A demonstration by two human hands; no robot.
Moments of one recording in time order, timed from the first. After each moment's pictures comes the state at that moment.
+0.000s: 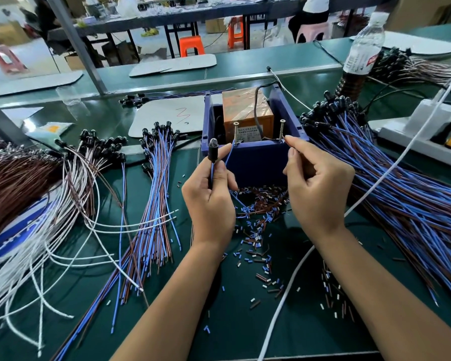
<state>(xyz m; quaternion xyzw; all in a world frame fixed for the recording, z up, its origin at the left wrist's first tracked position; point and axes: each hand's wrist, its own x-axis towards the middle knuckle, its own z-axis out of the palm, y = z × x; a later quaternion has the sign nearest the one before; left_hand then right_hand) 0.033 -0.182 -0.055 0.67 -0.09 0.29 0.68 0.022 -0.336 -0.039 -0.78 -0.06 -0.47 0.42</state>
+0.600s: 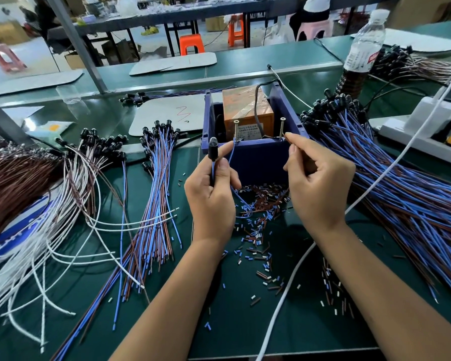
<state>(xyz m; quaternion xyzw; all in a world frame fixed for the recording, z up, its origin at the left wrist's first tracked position) 0.032 -0.182 -0.052 0.66 -0.10 0.27 0.69 0.023 -0.337 -0.036 -0.77 -0.05 -0.46 0.43</state>
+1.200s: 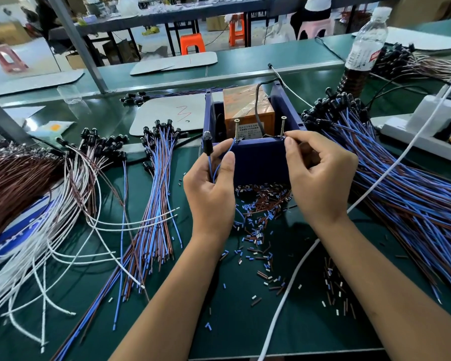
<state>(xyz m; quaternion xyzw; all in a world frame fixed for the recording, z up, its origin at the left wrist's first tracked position) 0.035 -0.182 -0.049 0.65 -0.06 0.26 0.71 0.028 -0.336 -0.029 -0.77 -0.04 -0.46 0.44</state>
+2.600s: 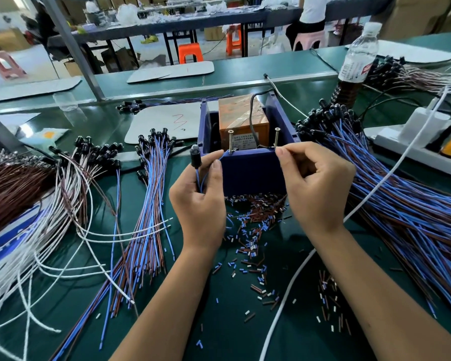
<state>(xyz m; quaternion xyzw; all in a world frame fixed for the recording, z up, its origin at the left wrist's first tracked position) 0.039 -0.179 -0.046 0.68 -0.05 0.35 0.65 0.030 -0.340 -0.027 -0.78 -0.06 -0.48 0.41</state>
